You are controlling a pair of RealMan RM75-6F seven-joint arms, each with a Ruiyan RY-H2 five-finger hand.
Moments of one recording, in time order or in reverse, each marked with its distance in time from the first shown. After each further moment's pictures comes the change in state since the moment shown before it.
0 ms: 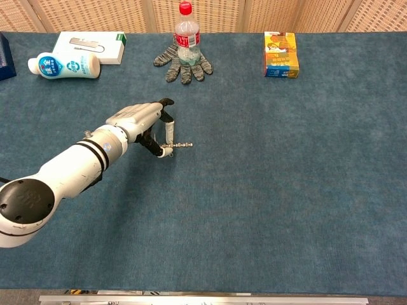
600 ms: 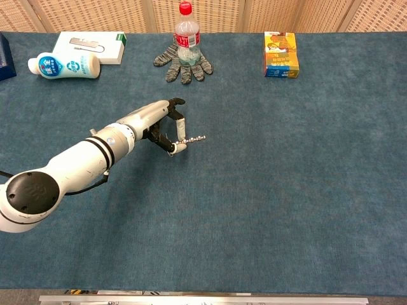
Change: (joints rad) left arm 0.029 -0.021 -0.041 0.110 0.123 -0.162 -0.284; right arm -0.001 0.005 -0.001 -0.007 0.003 -0.001 -0.005
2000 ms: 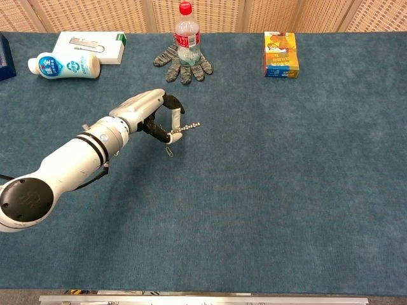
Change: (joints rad) left arm 0.024 0.010 0.015 0.003 0.129 0.078 -0.013; right arm 0.001 -0.006 -0.003 -0.002 -0.006 0.003 -0.002
